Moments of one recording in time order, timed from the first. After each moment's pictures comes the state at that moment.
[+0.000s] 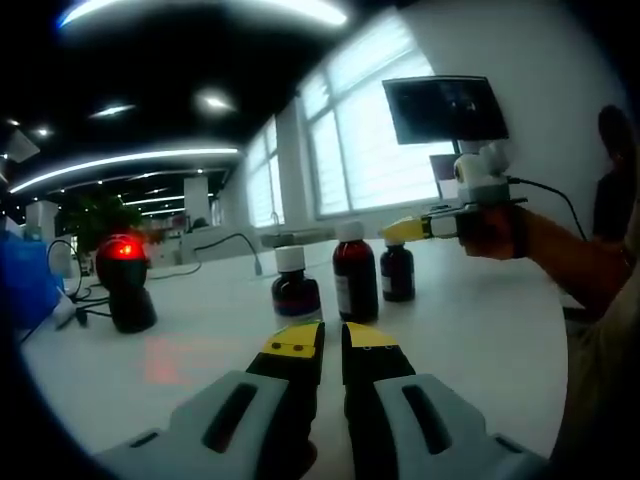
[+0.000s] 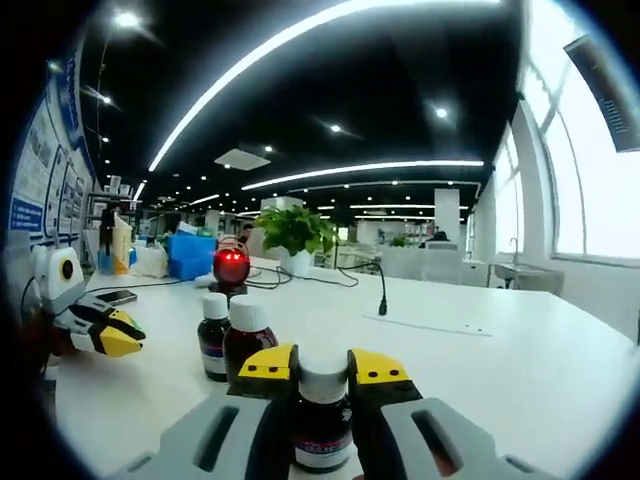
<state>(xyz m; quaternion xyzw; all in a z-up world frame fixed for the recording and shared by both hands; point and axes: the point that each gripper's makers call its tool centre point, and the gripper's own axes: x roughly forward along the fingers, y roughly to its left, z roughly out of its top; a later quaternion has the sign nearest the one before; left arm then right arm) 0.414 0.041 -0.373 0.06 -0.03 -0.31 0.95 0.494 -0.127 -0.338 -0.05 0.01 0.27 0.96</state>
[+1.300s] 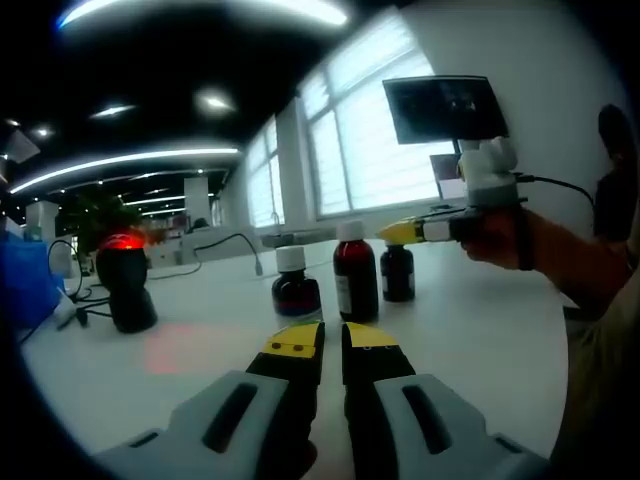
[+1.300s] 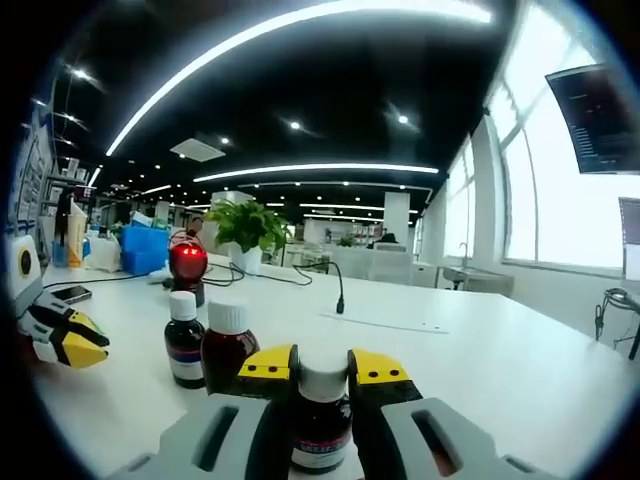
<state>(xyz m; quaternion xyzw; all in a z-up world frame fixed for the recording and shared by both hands) 0.412 0.040 -0.373 0.06 -0.03 -0.31 0.95 0.503 -0.138 -0.337 -0.06 0.00 0.14 0.99</state>
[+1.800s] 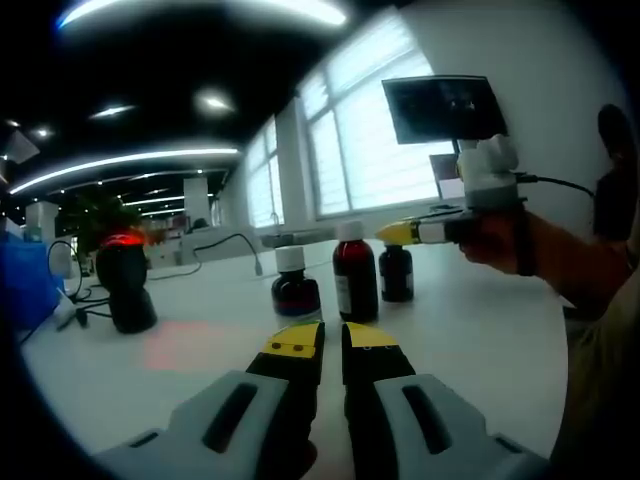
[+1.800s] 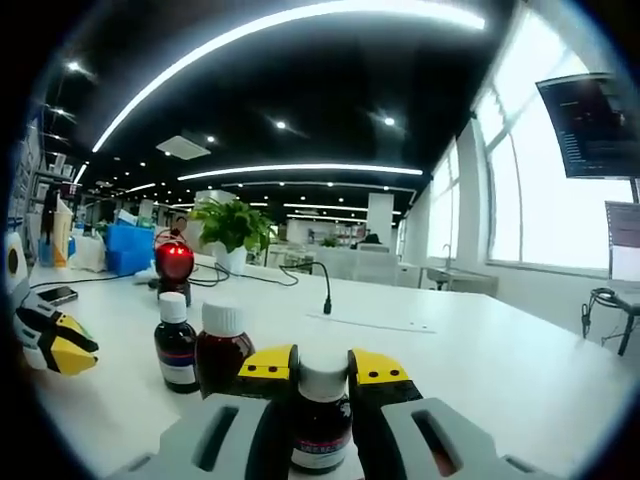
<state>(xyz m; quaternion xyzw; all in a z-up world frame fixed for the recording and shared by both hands) 0.412 0.040 -0.373 0.06 -0.03 -0.31 0.95 0.504 -0.140 -0.336 -0.06 0.00 0.10 0.99</state>
